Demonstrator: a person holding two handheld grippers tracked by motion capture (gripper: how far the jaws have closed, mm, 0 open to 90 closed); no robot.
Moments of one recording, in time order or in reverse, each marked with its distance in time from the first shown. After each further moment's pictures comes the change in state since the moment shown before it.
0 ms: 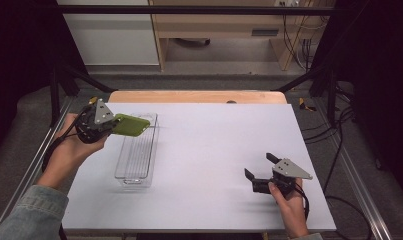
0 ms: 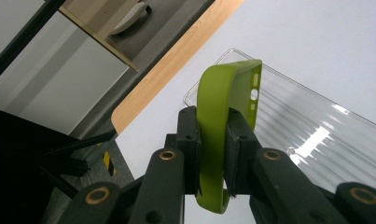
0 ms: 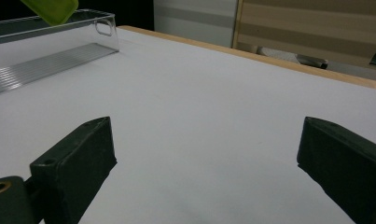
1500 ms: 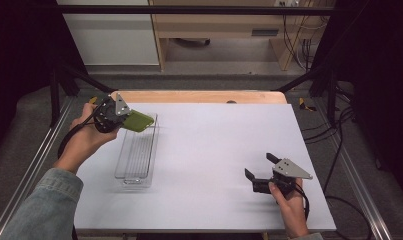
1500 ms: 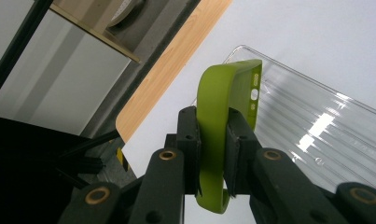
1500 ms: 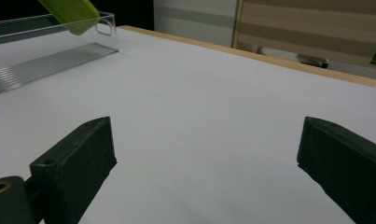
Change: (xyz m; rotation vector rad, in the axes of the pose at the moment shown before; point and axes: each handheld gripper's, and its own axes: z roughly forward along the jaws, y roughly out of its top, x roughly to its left) left arm 0.000 0.025 0.042 0.089 0.010 0.112; right arm -0.001 -0.001 0.000 -0.002 0.003 0.002
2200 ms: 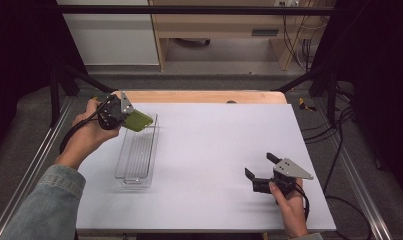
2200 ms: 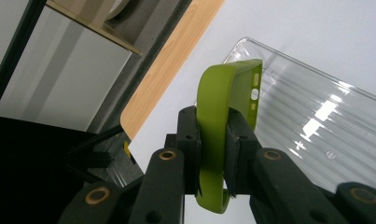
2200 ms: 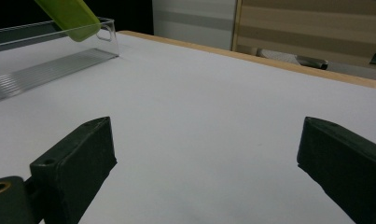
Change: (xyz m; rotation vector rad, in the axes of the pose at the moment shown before) left arm 0.003 0.009 0.007 0.064 0.003 0.061; right arm 0.000 0.001 -0.001 -0.014 -0.002 0.019
